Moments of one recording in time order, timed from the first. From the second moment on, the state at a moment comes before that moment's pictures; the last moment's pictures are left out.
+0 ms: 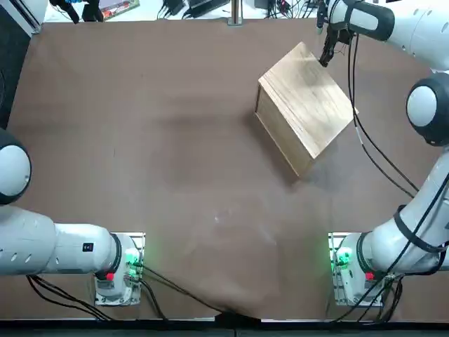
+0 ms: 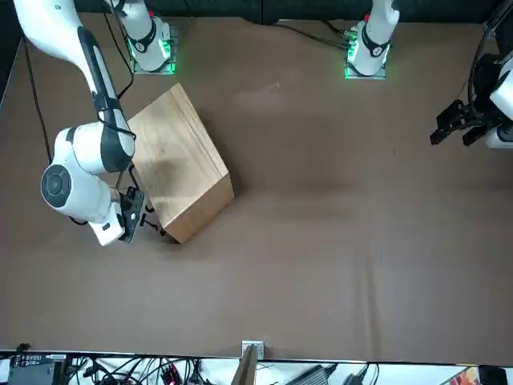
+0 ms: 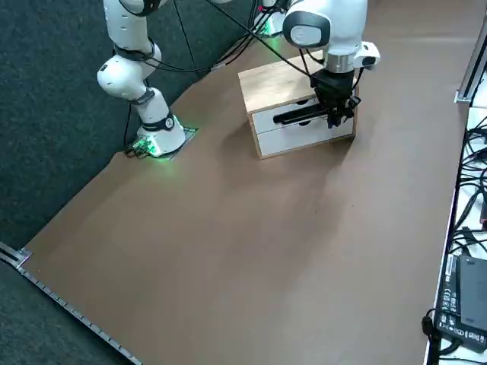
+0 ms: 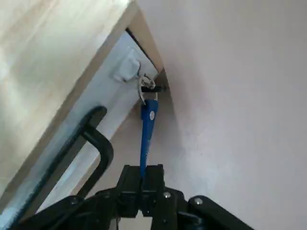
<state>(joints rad) 0.04 0.51 0.12 -1.61 0.01 2.06 -1.14</state>
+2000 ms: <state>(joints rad) 0.04 0.50 0.12 -1.64 0.01 2.06 -1.15</state>
